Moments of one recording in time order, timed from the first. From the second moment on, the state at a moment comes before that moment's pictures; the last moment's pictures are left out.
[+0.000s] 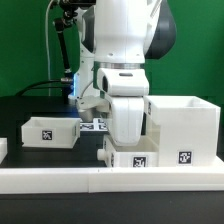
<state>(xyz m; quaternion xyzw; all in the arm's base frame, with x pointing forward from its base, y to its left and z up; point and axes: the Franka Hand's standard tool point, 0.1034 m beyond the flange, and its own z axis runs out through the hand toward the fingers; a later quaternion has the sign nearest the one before) 0.546 -0.002 0.011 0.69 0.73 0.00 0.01</state>
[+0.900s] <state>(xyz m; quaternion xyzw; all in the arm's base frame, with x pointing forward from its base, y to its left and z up) 0.547 0.012 0.010 0.71 0.70 0.00 0.01</state>
